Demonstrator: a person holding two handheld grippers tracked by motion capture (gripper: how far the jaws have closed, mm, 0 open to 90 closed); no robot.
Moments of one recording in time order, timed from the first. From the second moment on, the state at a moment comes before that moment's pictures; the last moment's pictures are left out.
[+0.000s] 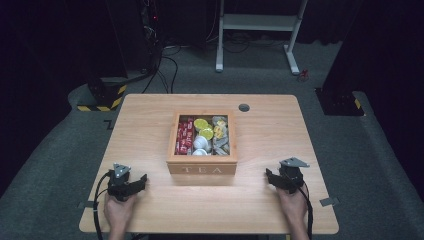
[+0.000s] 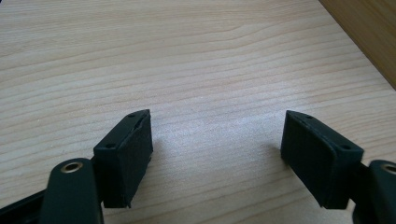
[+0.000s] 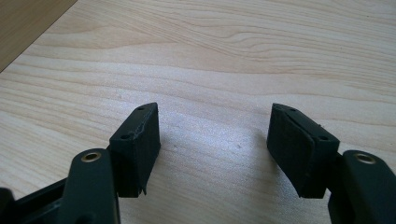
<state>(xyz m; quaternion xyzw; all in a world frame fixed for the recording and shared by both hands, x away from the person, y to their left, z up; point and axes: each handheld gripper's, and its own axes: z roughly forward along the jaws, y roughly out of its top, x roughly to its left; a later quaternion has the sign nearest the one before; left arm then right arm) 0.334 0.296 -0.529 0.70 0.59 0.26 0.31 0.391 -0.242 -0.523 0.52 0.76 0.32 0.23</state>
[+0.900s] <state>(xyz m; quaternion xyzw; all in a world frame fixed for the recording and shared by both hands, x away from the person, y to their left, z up) 0.322 0.272 -0.507 0.72 0.53 0.22 0.39 0.391 -0.242 -0.523 0.52 0.76 0.32 0.23</state>
